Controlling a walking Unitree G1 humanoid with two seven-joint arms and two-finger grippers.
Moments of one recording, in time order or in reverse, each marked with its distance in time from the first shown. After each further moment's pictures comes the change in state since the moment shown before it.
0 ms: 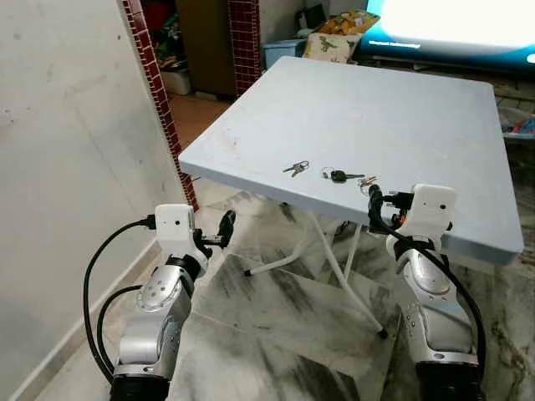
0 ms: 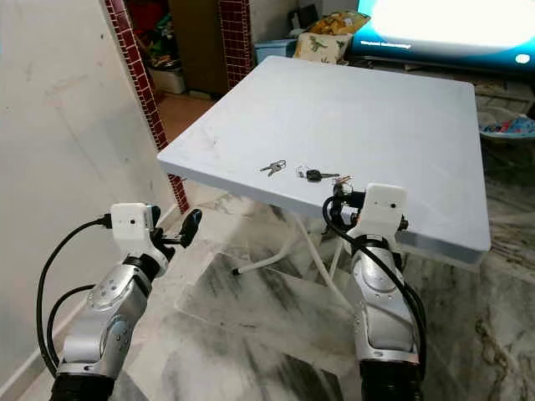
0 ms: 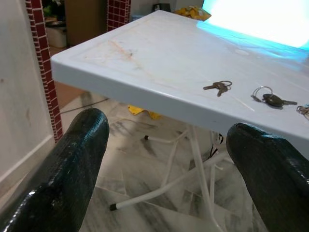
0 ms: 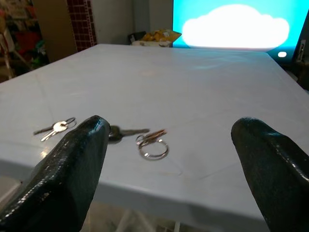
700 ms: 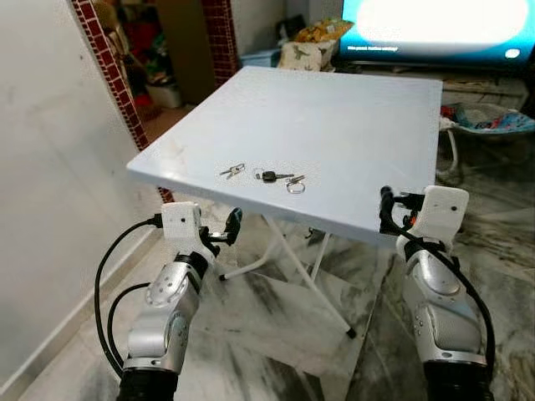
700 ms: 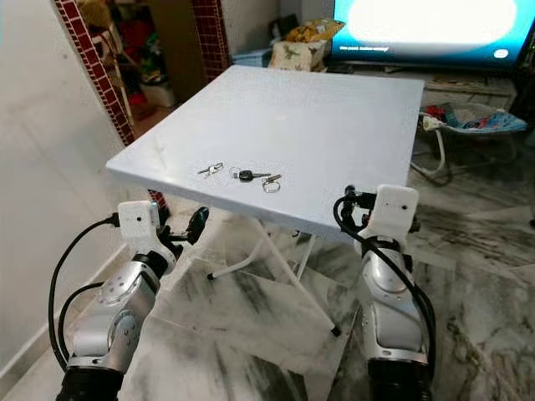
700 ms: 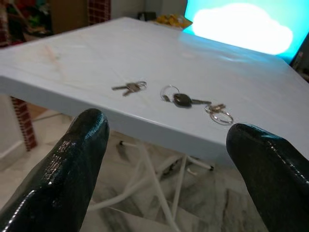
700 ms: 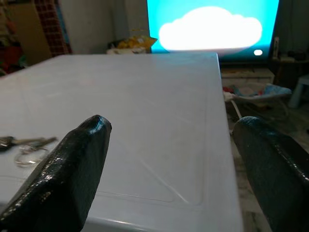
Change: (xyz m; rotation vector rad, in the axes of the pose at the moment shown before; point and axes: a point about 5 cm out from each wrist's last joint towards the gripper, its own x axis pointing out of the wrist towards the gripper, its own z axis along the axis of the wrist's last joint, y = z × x) left arm 0.007 -0.001 0.004 -0.053 -0.012 0.015; right arm 0.002 -0.009 -0.002 -0.004 -0.001 -0.028
